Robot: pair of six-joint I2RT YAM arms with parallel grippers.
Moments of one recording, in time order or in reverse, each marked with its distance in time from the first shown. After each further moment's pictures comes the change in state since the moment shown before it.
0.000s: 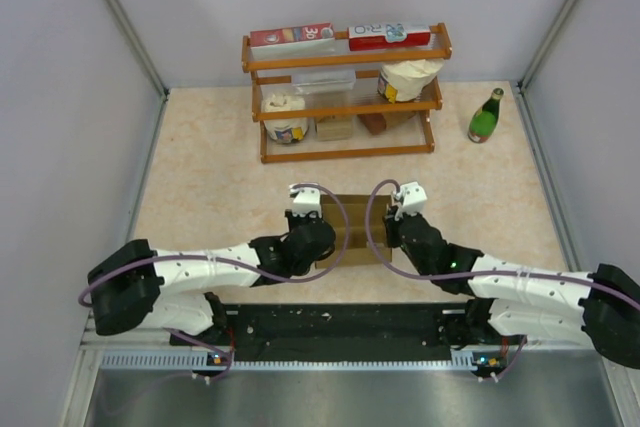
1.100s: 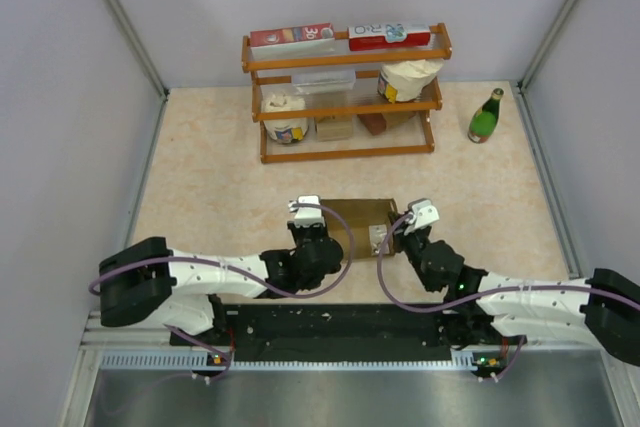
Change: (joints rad) left arm -0.140 0.042 -0.041 0.173 -0.291 -0.040; right arm 0.102 -0.108 -0.224 0.472 0.129 -0.271
